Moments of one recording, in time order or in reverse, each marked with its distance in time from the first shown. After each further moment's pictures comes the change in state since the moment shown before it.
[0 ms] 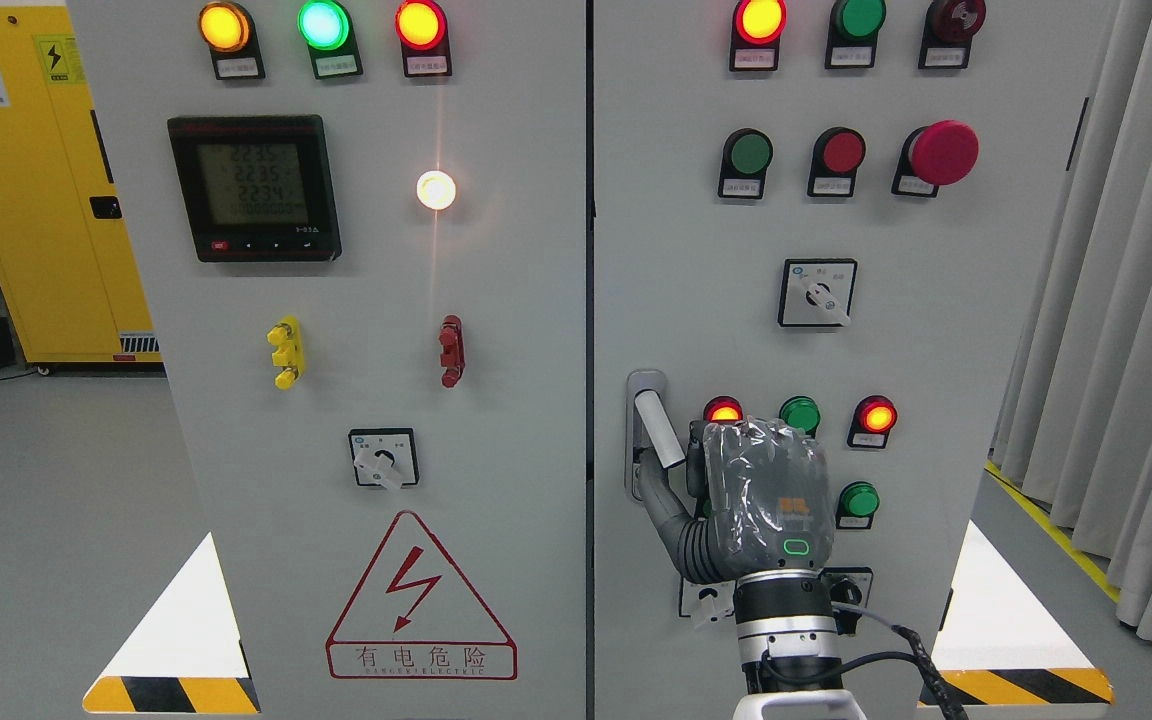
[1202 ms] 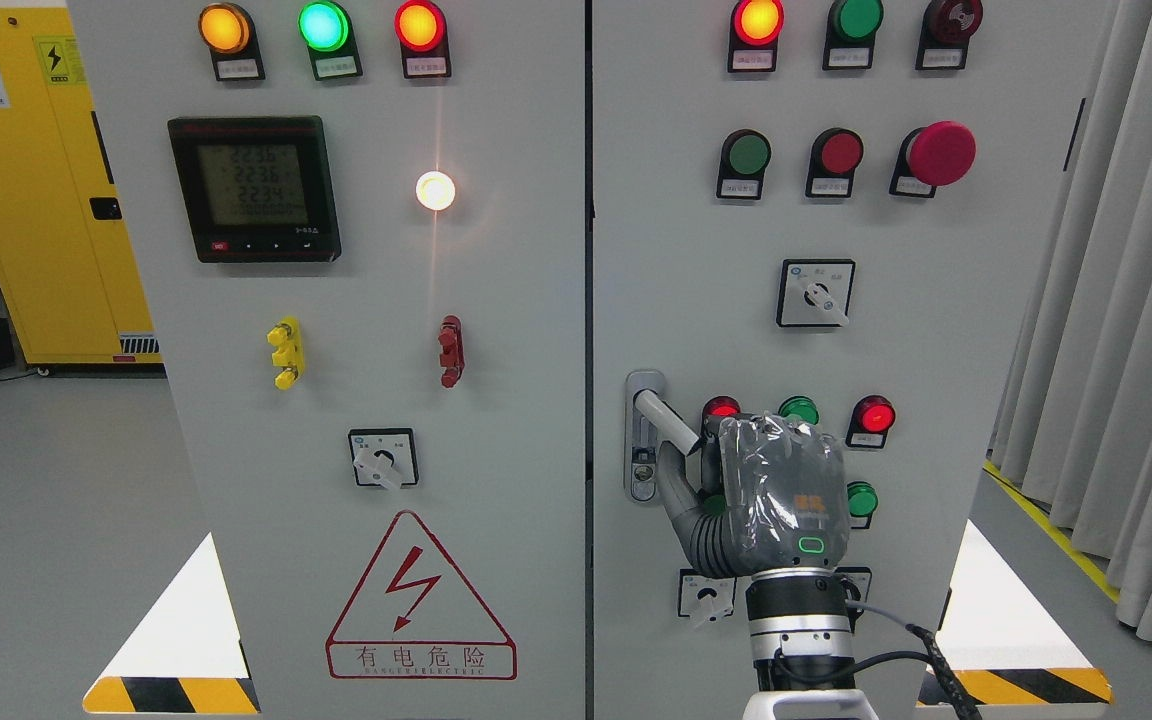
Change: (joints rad) left arm 0.000 0.000 0.000 0.000 0.000 0.000 0.000; right arm 0.002 -0.005 -0.015 -0.008 -0.001 -0.003 -0.015
